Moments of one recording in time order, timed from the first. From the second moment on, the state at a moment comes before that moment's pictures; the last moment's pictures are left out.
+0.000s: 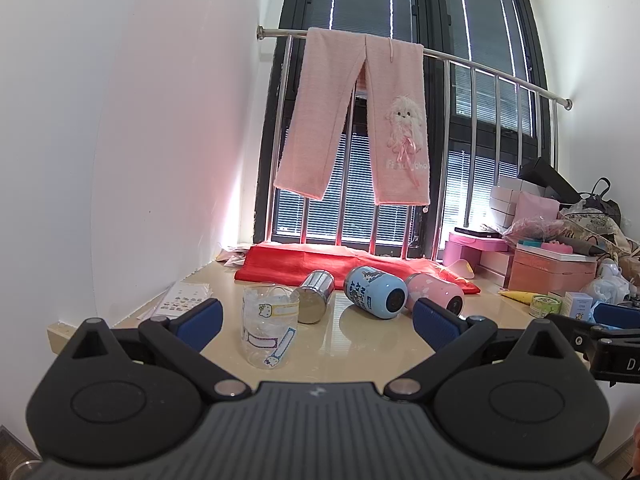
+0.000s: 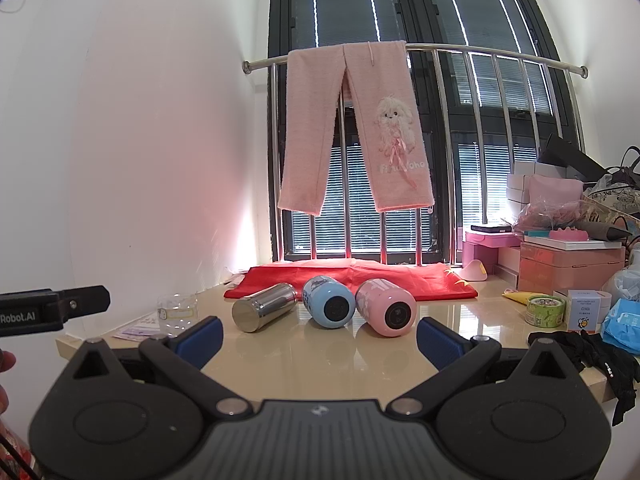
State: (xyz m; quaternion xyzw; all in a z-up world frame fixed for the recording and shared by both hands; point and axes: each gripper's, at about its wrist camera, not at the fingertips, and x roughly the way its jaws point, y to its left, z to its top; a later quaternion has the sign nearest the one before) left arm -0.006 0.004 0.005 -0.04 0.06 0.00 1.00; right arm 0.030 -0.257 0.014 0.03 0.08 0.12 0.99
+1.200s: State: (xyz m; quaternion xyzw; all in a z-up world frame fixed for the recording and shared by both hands) left arm 0.324 -0.035 0.074 0.09 0.37 -0.05 0.92; right arm 0.289 -0.287 0.014 -0.03 0.18 0.22 0.96
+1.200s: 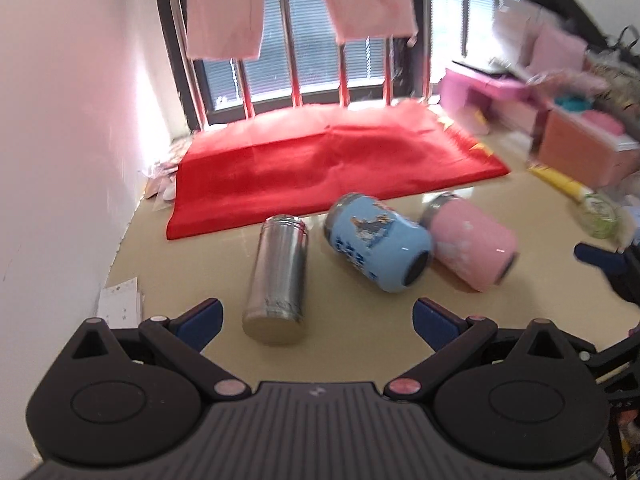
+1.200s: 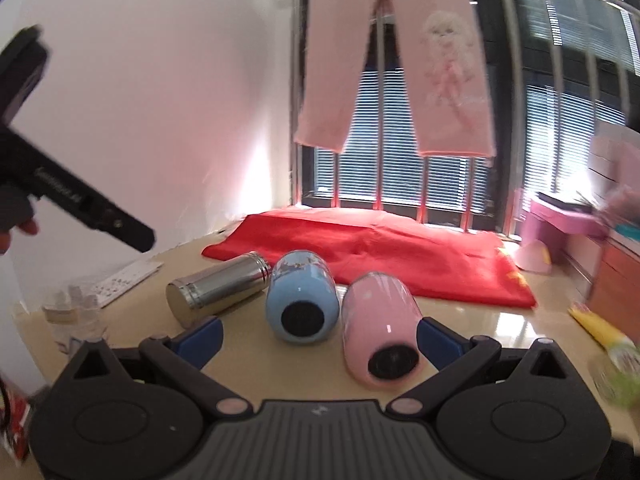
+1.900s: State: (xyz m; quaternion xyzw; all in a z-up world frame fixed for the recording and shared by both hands) left arm 0.529 -0.034 -0.029 0.15 0.59 0.01 0.80; right arm 0.440 -0.262 -0.013 -0.07 0.23 0.35 0.90
